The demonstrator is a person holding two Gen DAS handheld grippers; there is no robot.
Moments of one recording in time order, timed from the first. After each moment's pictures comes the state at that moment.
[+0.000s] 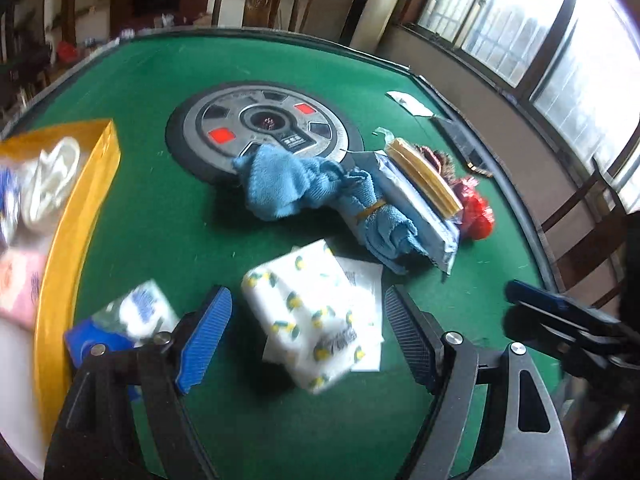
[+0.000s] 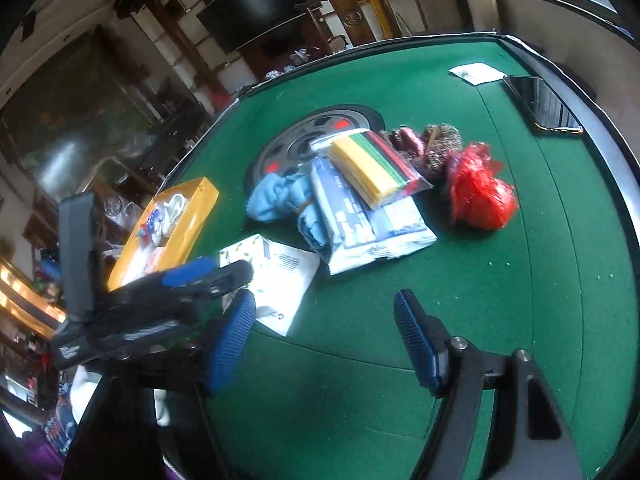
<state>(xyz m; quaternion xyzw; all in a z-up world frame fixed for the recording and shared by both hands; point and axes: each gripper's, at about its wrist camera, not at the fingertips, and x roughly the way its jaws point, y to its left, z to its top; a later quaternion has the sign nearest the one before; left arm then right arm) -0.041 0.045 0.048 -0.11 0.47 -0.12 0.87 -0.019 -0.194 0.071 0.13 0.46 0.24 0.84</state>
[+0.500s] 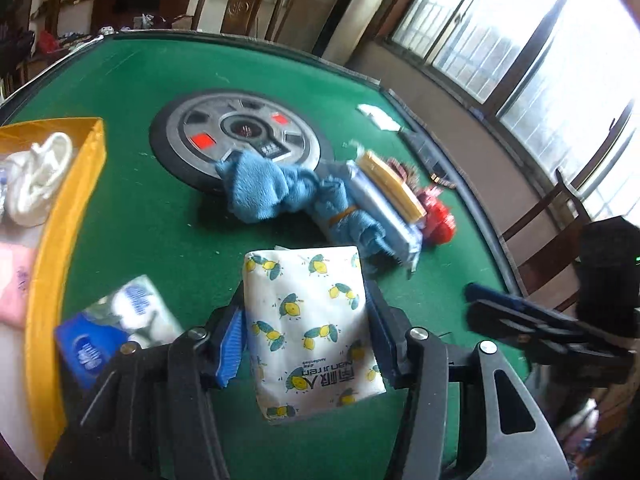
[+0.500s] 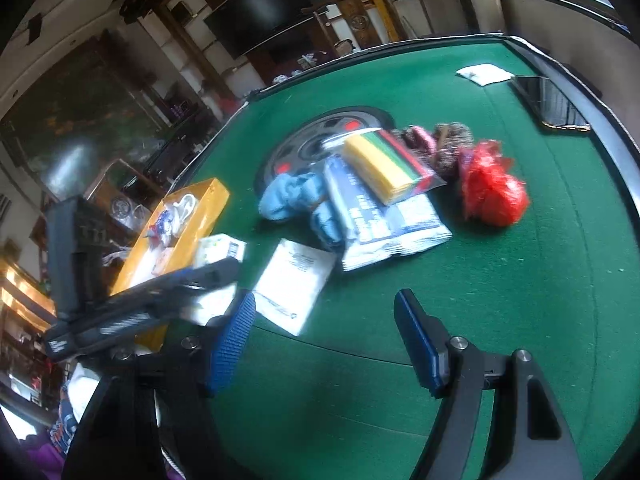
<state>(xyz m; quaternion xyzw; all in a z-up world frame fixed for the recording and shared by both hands) -0.050 0.049 0.045 -0.12 0.44 -0.17 0.87 -0.025 -0.183 0.065 0.14 0.45 0.26 0.84</state>
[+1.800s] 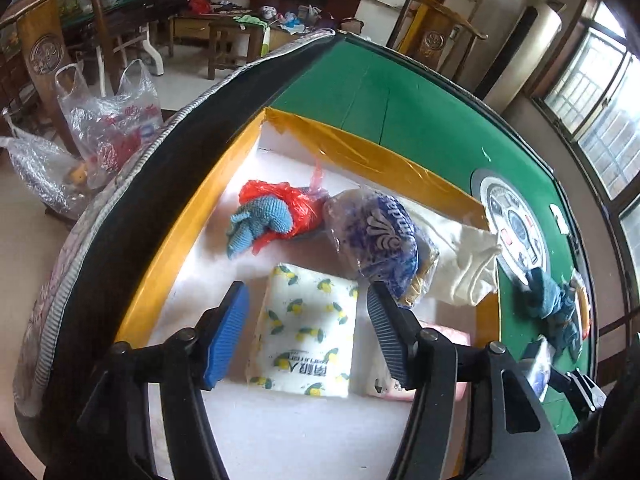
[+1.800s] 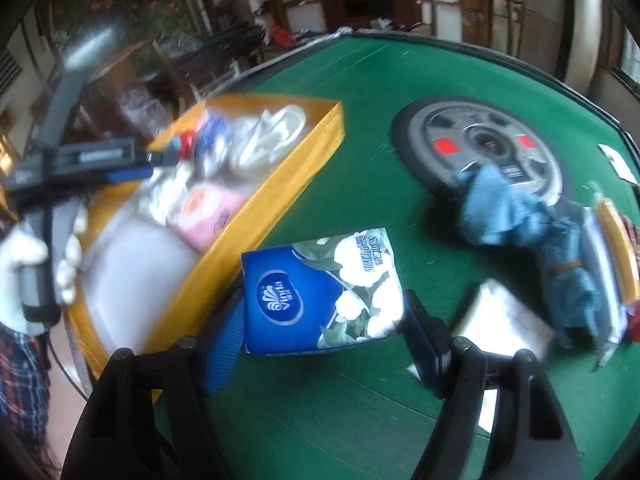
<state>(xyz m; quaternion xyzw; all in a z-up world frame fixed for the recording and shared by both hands) -0.030 0.313 0.030 -0.18 0.46 0.08 0.86 -0.020 0.018 0.050 -0.05 0.47 0.30 0.83</state>
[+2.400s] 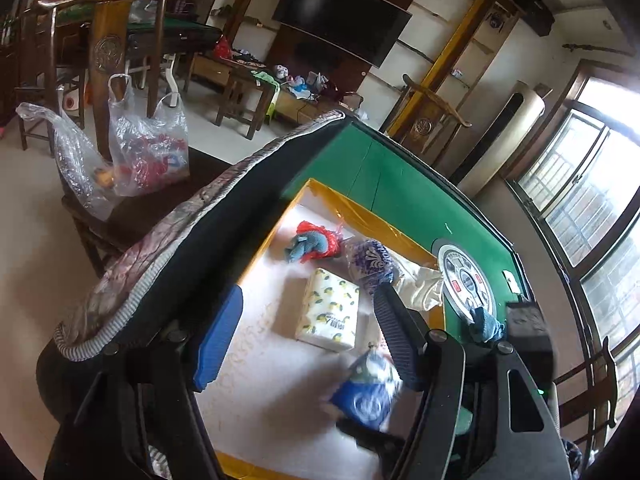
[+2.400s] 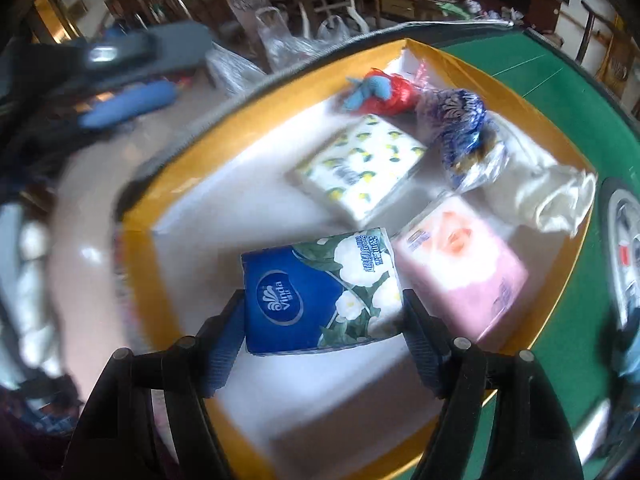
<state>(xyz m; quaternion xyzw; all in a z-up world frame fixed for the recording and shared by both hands) -0.141 0.360 0.084 -0.27 0.33 0.08 0.90 -0.053 0.206 0.036 -0.21 0.51 0.43 0.71</state>
